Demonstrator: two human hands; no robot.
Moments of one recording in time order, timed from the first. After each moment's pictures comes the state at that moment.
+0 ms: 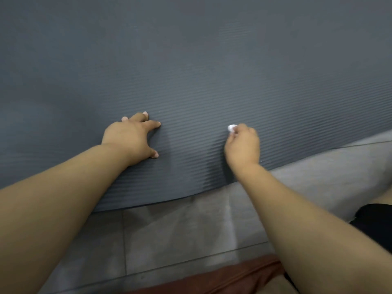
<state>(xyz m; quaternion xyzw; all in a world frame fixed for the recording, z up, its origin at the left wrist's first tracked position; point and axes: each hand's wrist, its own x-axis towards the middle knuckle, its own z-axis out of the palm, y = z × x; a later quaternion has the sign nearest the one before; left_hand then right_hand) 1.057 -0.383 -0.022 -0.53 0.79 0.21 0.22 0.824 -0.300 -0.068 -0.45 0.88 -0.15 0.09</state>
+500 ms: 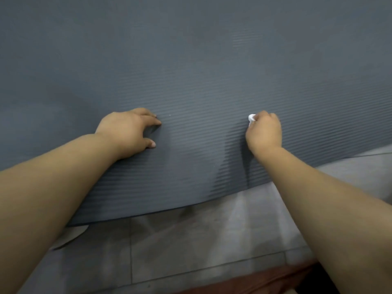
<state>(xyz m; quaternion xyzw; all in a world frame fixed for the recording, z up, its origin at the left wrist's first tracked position) 1.082 -0.411 -0.017 -0.50 0.82 0.23 0.16 0.790 -0.341 -0.063 -0.46 0.88 -0.12 0.10</state>
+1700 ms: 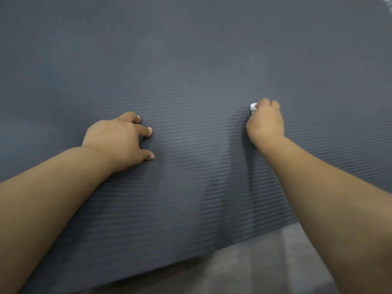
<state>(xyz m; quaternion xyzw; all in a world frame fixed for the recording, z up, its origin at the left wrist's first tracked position) 1.090 -0.443 -0.017 -0.57 0.77 0.20 0.18 0.796 -0.445 -0.062 -0.51 0.85 -0.06 0.09</state>
